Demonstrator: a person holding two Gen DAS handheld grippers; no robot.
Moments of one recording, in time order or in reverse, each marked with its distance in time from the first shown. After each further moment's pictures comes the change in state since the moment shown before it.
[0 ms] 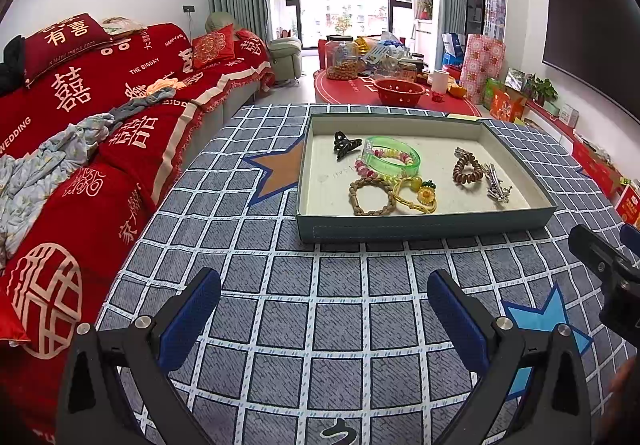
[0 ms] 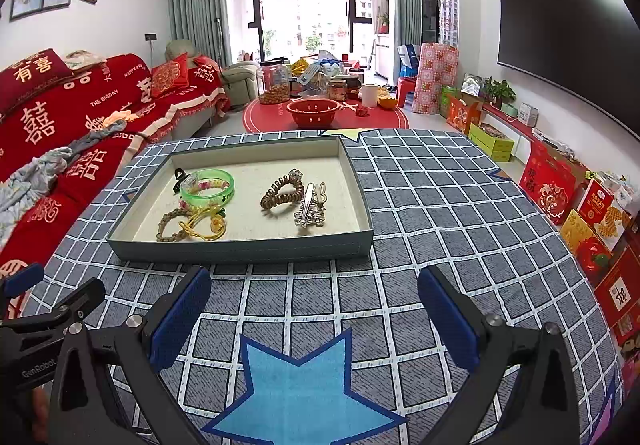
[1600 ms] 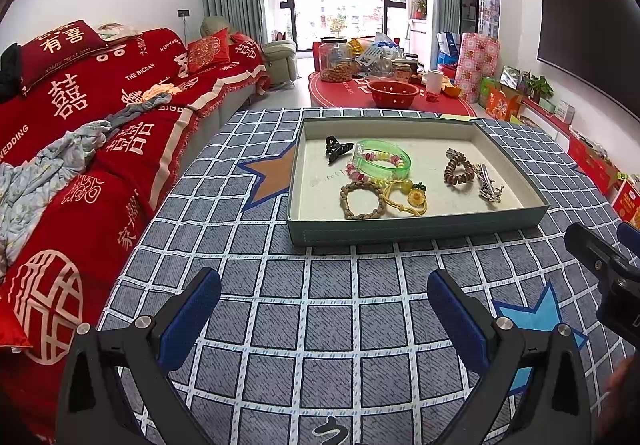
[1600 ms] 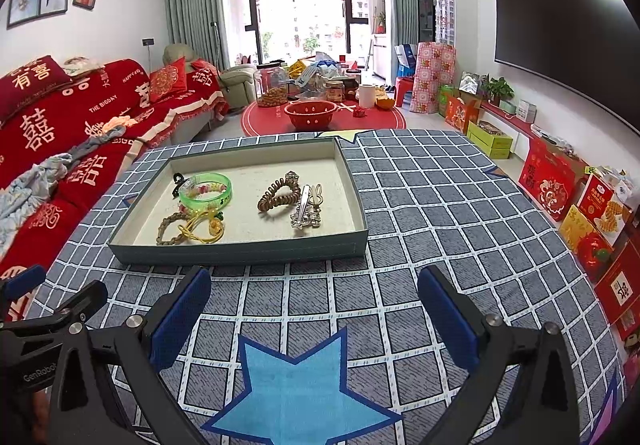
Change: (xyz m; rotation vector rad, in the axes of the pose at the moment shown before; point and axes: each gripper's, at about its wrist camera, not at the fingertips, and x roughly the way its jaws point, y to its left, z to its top) left arm -0.001 -0.003 0.000 0.012 -0.003 -0.001; right arm 0.002 -0.002 -0.004 0.008 0.000 0.000
